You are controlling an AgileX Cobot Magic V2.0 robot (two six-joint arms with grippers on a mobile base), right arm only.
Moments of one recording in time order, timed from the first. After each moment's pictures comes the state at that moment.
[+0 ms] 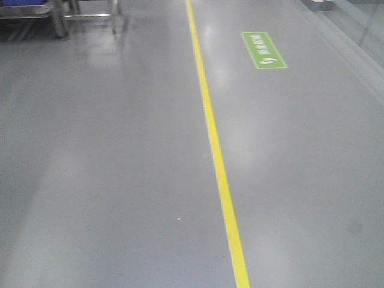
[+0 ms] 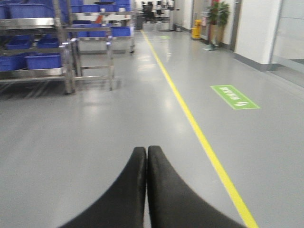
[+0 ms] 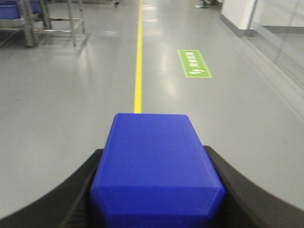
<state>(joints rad) -0.02 0.28 -0.42 -0.02 0.50 -0.04</state>
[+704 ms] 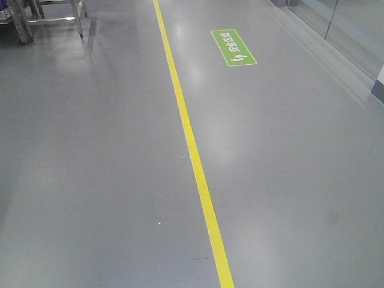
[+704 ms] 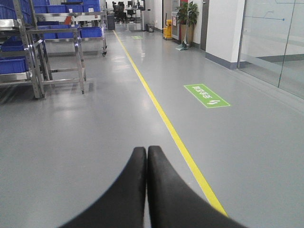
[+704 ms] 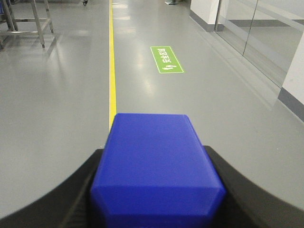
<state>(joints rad) -0.02 0.28 -0.42 -0.02 0.50 -0.04</state>
